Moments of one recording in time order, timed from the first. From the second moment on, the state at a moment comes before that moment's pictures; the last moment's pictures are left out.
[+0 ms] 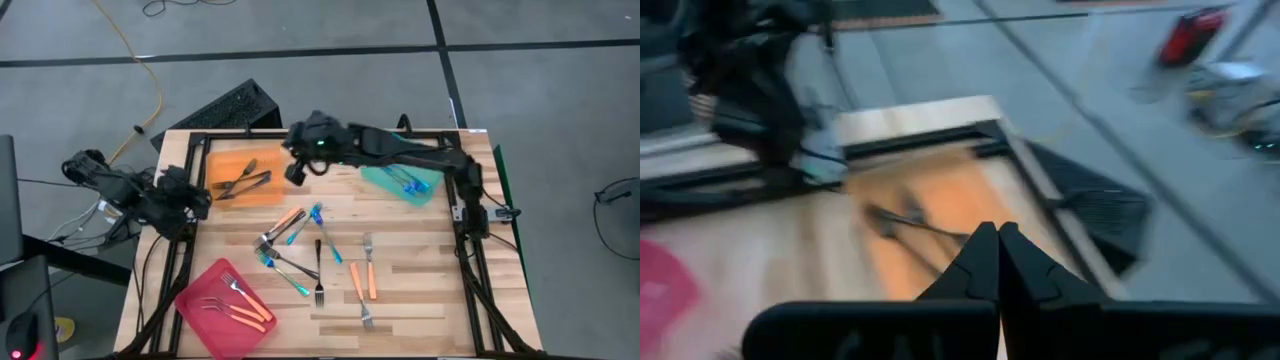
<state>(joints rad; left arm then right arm) -0.52 0.67 0.90 -1.57 -0.76 -1.60 -0.12 1.98 2.15 -0.63 0.28 0.00</state>
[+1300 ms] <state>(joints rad) 0.41 1.12 0.68 -1.15 -0.29 -0.78 -0.08 1.79 2.15 -0.77 0.42 -0.09</state>
